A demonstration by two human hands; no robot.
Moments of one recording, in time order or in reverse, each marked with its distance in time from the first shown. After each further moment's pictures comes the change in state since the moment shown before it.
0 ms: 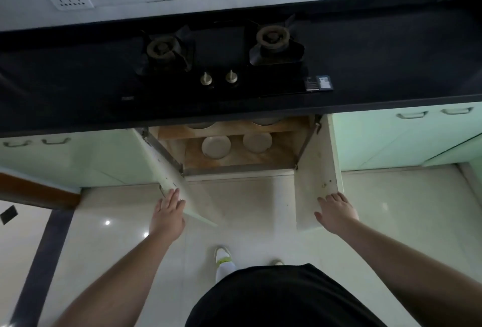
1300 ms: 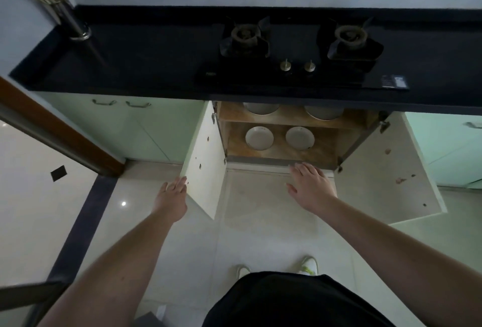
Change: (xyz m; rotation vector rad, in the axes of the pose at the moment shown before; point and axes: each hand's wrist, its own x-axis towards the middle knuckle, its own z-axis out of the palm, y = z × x) left_hand -0.109 -0.197 0.037 0.128 -0.100 -0.102; right_hand -0.049 -0.282 -0.083 0.093 0.315 -0.251
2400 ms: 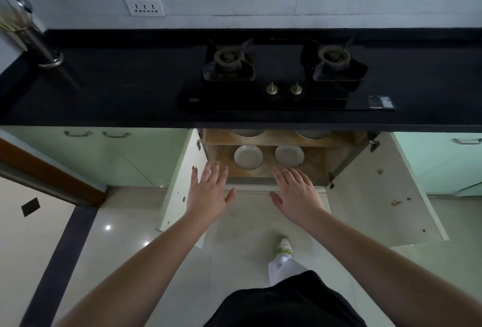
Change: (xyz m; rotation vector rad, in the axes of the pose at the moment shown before) left_hand 0.077 0.085 -0.125 -0.124 0.390 0.113; right_hand 0.059 -0.005 -0.038 0.008 0.163 -0.010
